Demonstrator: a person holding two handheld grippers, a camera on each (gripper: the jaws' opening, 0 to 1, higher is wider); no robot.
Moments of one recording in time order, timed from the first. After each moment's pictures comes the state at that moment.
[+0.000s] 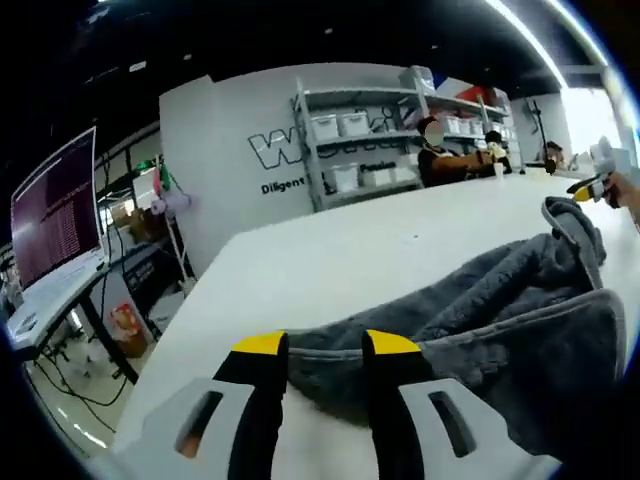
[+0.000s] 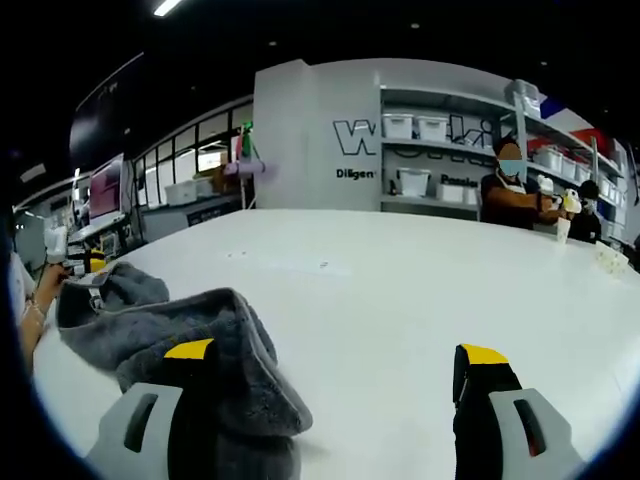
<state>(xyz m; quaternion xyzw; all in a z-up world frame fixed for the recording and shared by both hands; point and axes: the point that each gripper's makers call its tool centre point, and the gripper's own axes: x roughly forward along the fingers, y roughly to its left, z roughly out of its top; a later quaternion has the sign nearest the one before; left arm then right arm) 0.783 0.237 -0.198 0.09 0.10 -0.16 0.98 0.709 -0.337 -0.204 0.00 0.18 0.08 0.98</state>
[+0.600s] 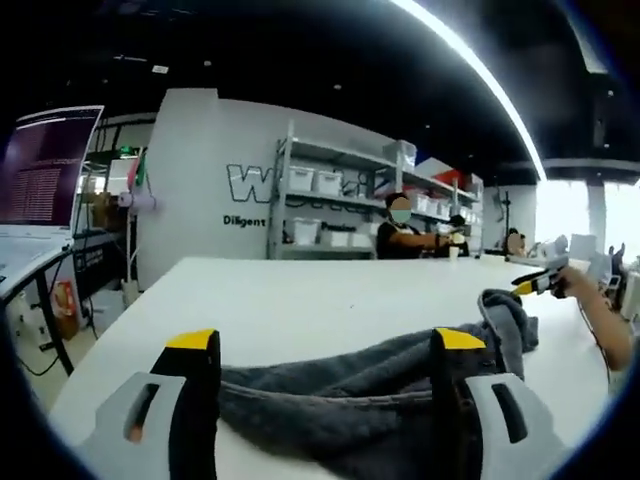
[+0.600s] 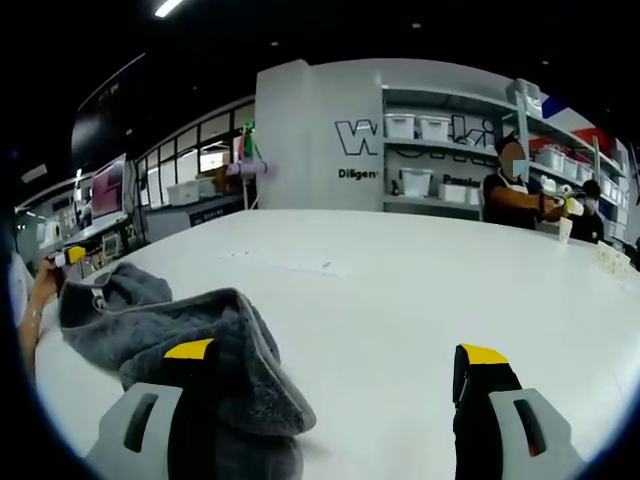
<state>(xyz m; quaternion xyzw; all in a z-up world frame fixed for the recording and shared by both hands) 0.742 0.188 -0.159 -0.03 0.04 -0.28 0.96 0.708 -0.335 -0.204 0.00 0.18 0.08 0.98</state>
